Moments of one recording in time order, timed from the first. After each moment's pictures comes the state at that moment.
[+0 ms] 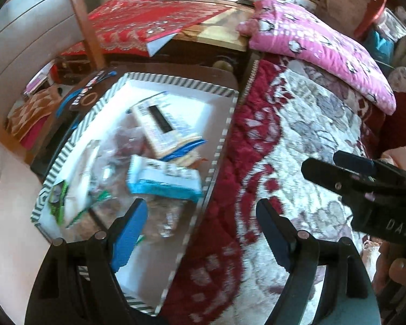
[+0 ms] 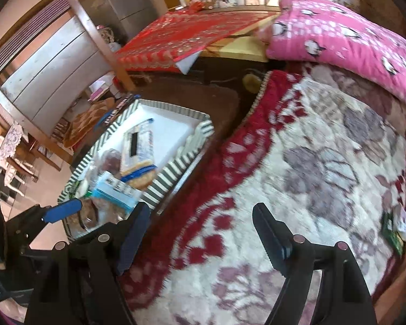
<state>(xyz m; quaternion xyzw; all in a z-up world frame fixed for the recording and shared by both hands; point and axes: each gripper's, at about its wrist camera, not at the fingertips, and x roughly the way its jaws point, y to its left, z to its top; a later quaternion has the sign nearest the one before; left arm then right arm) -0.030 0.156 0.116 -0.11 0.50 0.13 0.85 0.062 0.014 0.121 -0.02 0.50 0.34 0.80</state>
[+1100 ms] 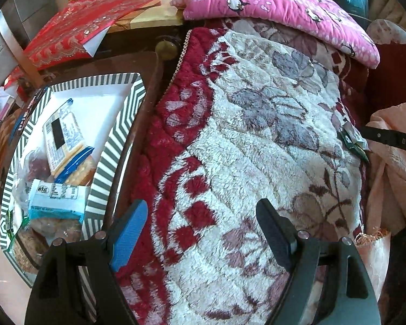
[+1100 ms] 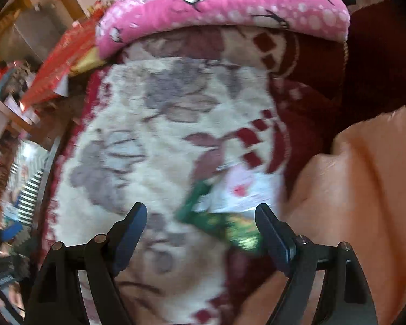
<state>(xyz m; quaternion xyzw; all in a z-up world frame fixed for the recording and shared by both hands) 0.037 0.064 0.075 -0.05 0.55 0.06 0.83 0.170 -0.219 0.068 0.00 0.57 0.15 0.81</state>
